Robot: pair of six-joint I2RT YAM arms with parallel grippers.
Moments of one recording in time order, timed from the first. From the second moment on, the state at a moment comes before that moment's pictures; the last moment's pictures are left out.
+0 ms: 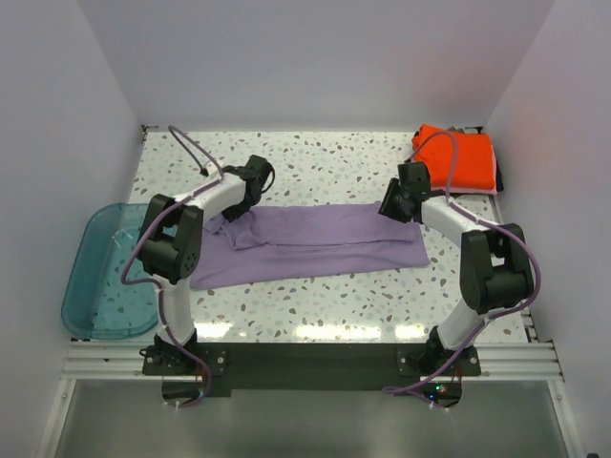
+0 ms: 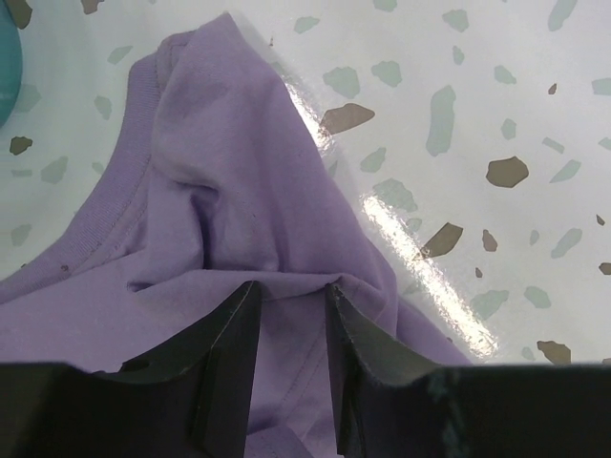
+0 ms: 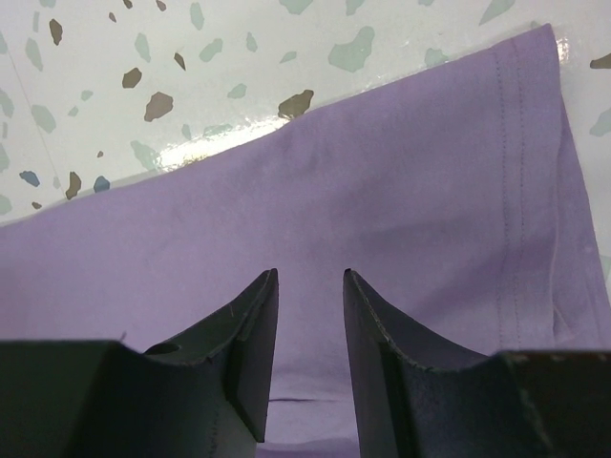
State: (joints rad) left arm -0.38 1.99 1.42 -0.80 -0.75 -1.20; right arm 0.20 1.68 1.05 -0.26 0.04 0.53
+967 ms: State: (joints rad) left arm -0.34 1.72 1.17 -0.70 -0.75 -1.16; right arm 0.20 1.68 1.03 -0.25 0.03 0.53
